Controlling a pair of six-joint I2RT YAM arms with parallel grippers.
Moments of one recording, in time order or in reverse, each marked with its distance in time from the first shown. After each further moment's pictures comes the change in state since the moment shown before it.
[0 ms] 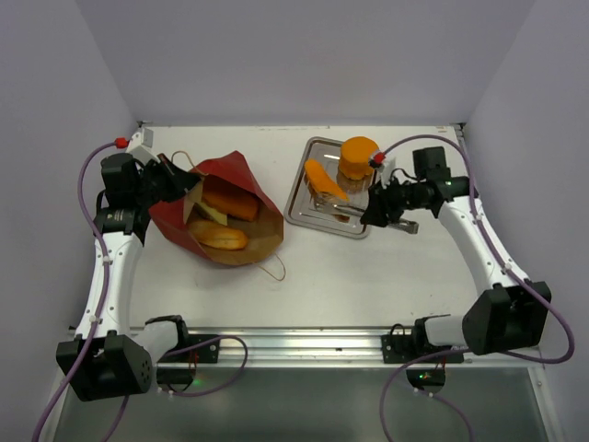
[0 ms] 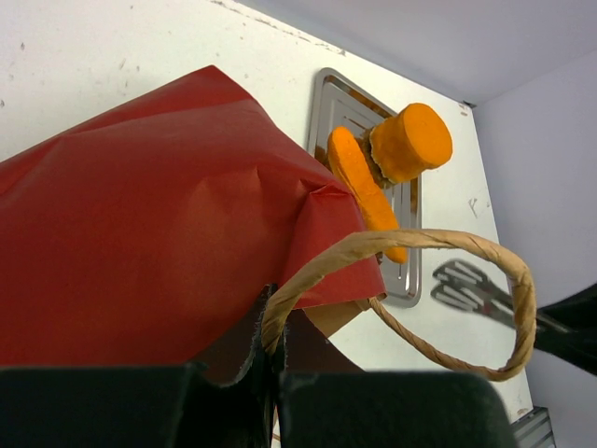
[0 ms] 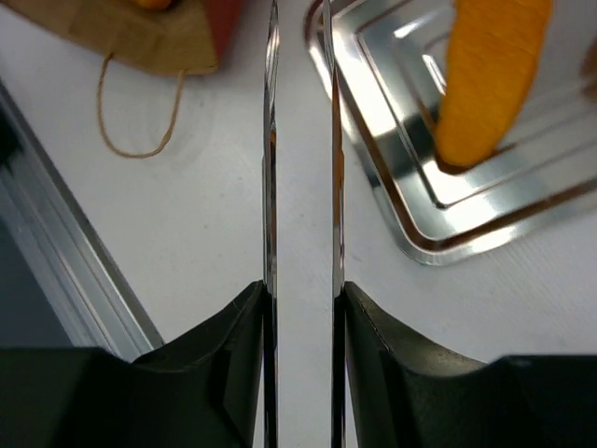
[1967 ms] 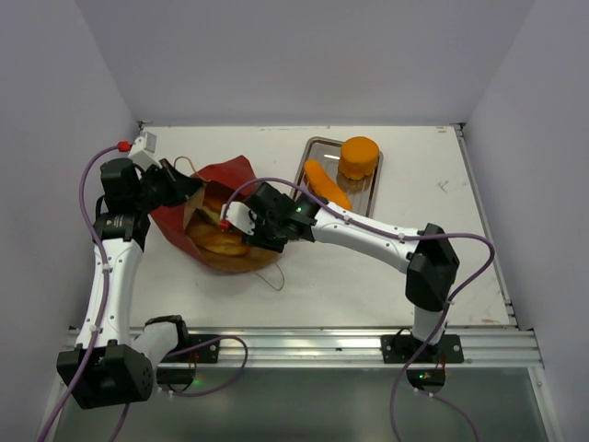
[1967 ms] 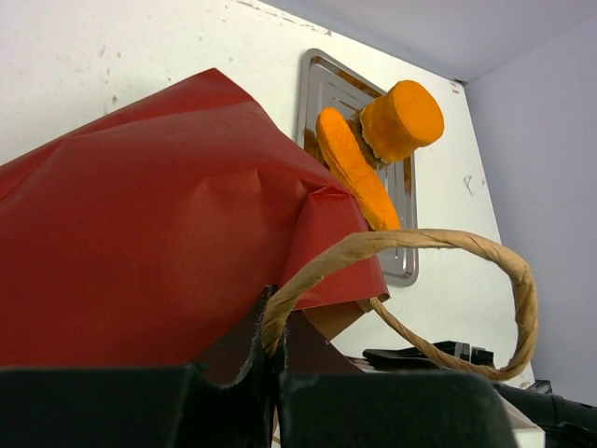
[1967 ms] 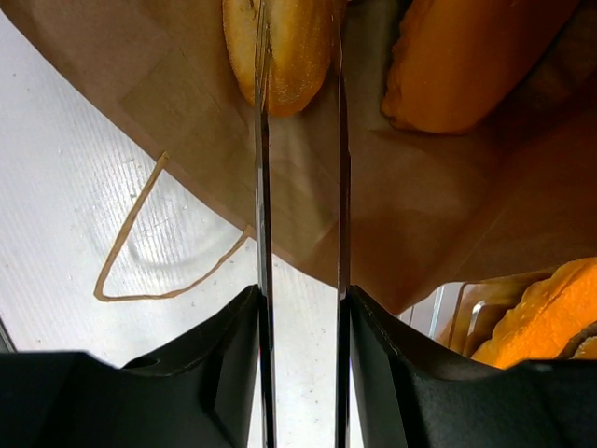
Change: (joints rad) left arm 0.000 -0.044 -0.023 -0.029 0.044 0.035; right arm 0.978 0.496 0.466 0.070 0.744 -0.073
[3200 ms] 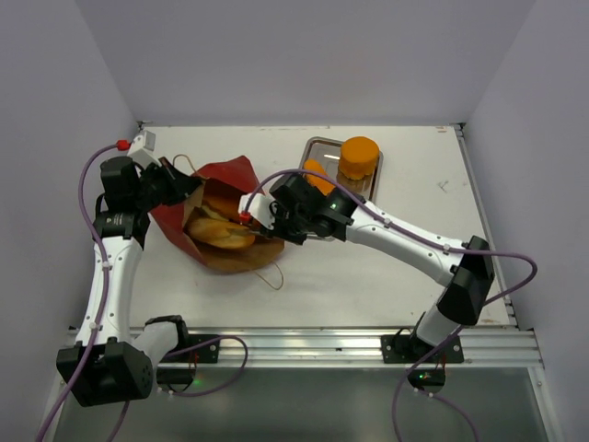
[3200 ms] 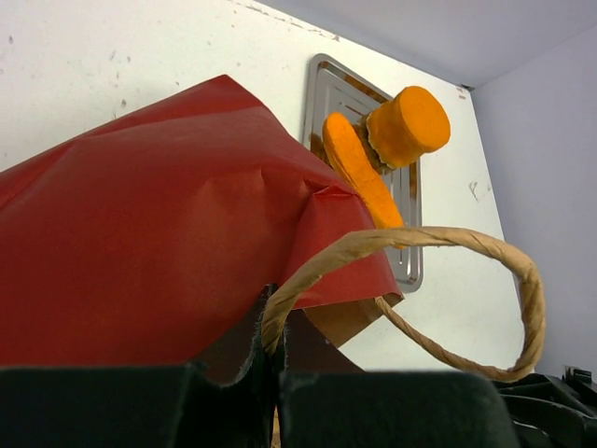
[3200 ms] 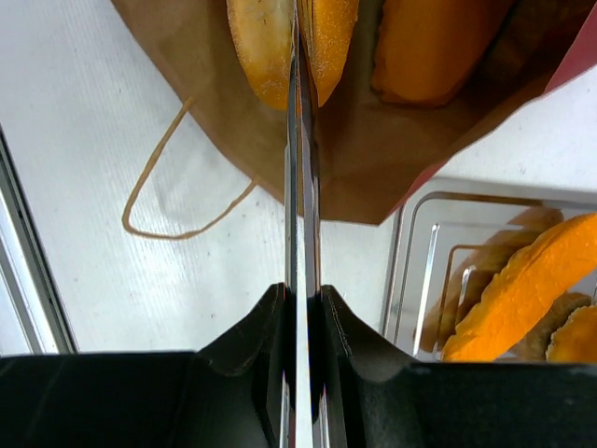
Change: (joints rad) left arm 0.000 0.012 0.010 0.000 -0.018 -0.001; right arm -0.046 -0.194 -0.076 -0.041 -0.086 -0.012
